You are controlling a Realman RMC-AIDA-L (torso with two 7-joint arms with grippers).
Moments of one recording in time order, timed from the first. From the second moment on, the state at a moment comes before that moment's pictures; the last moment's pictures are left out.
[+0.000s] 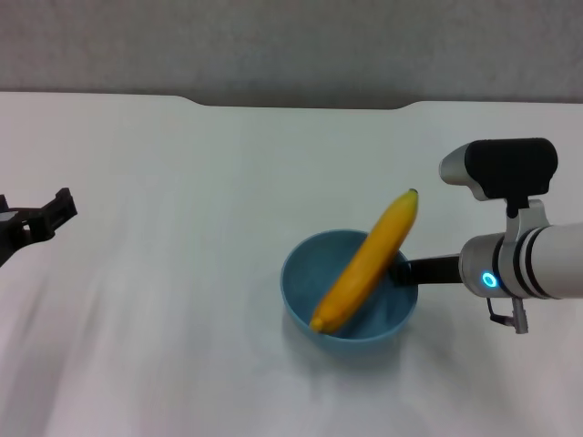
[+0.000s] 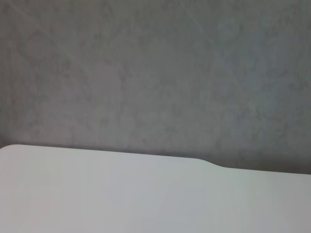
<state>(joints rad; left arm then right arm) 0.09 -2.03 -1.39 -1.52 -0.12 0.23 2.82 0.57 2.01 -1.81 -0.90 0.80 0.65 -0.08</state>
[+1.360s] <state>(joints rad) 0.19 -2.03 -1.36 -1.49 -0.11 -0.03 2.82 0.20 2.01 -1.80 -1.34 0.64 0.52 -0.16</state>
